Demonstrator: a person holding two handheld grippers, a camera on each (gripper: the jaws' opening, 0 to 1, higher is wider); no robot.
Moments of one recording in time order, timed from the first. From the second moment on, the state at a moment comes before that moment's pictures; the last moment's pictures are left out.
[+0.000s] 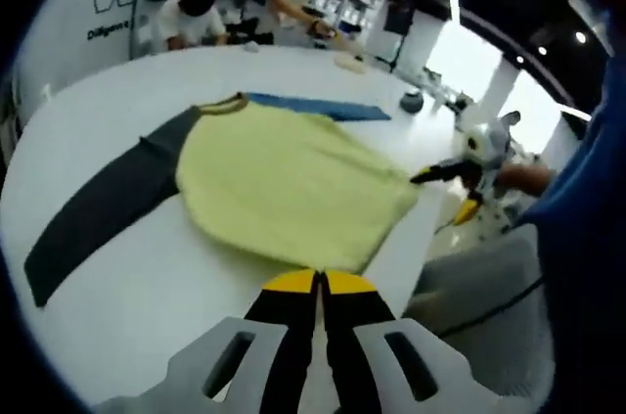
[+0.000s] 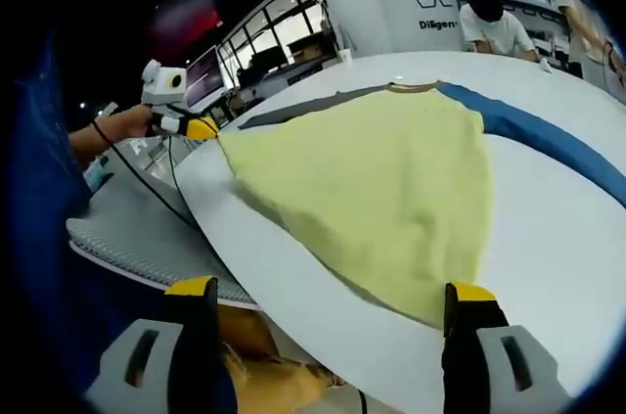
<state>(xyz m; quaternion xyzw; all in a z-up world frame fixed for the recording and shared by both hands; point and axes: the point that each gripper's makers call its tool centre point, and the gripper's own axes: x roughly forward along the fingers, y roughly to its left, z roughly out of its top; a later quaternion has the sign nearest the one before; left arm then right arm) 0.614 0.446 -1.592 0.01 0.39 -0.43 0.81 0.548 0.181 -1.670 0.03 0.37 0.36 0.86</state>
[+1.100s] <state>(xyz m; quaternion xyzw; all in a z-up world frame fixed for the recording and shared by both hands) 0.611 0.484 -1.668 -0.07 0.47 -0.33 0.82 0.550 0.180 -1.670 0.03 0.37 0.35 0.86</state>
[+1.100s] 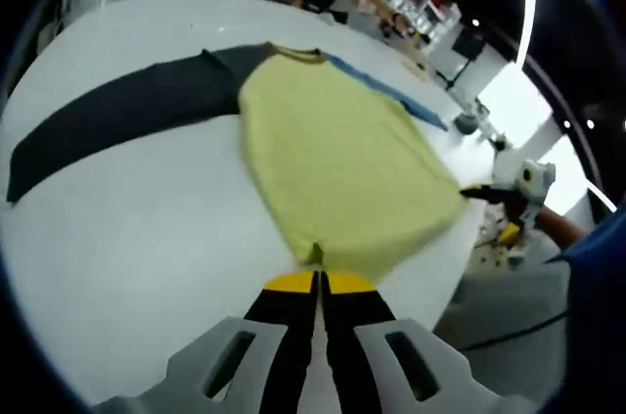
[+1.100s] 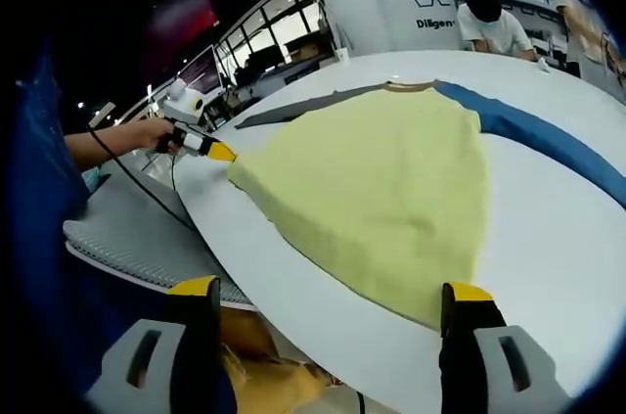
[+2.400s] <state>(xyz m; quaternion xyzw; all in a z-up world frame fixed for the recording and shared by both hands) 0.567 0.468 -1.650 -0.16 0.47 -0.34 0.80 0.538 0.179 -1.660 0.04 0.38 0.36 0.85</state>
